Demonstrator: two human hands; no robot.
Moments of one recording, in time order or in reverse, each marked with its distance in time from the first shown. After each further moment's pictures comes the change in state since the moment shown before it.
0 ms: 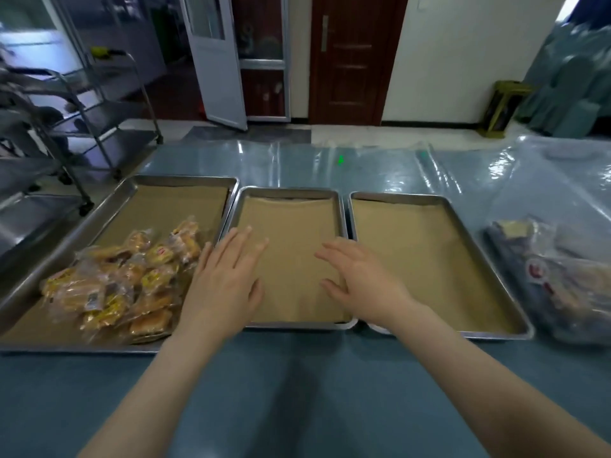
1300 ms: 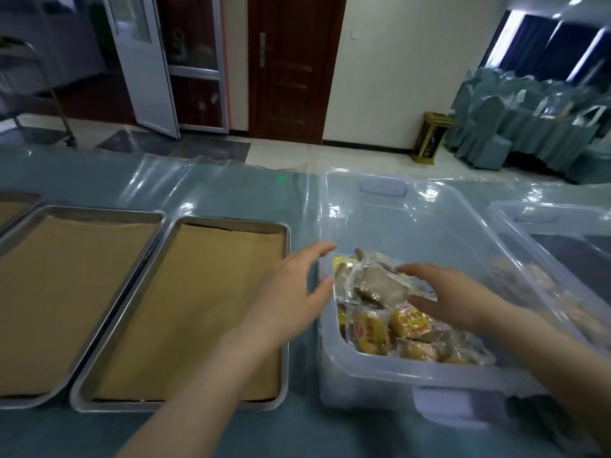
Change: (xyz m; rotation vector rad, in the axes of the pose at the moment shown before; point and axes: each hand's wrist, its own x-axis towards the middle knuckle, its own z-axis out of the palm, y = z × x) left_hand 0.214 0.488 0.104 -0.785 -0.093 0.026; right_hand -0.206 0.521 -0.212 -0.128 -0.220 0.350
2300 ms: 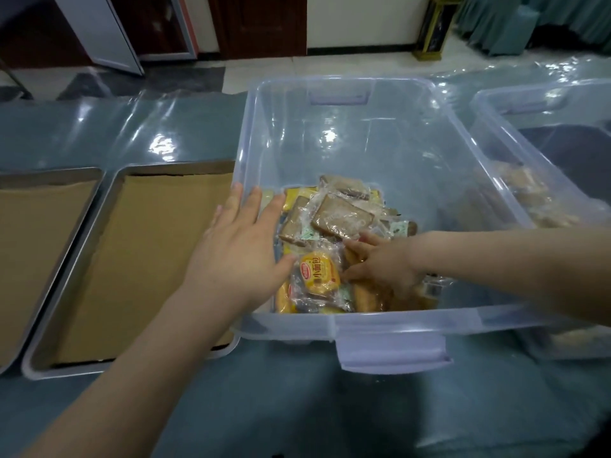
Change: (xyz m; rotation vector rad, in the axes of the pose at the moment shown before) left_hand 0.020 0.025 0.057 0.724 -0.277 -0.133; right_hand 0.027 0.030 0.059 -0.499 -0.708 -0.361
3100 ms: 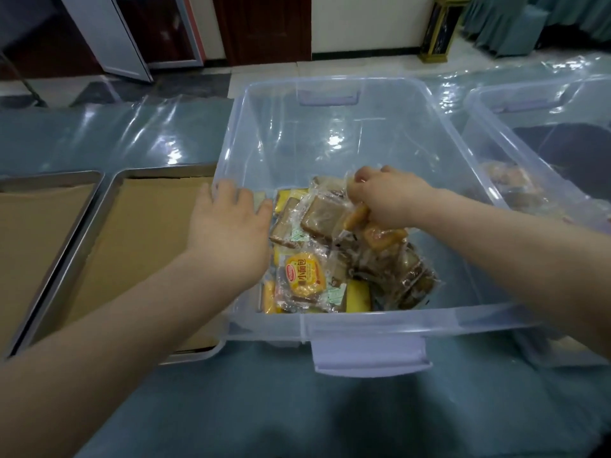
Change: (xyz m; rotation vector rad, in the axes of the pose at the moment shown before) left_hand 0.022 0.026 -0.011 0.647 -0.101 0.018; right_hand -0.017 0.050 -0.035 0.141 0.595 0.318
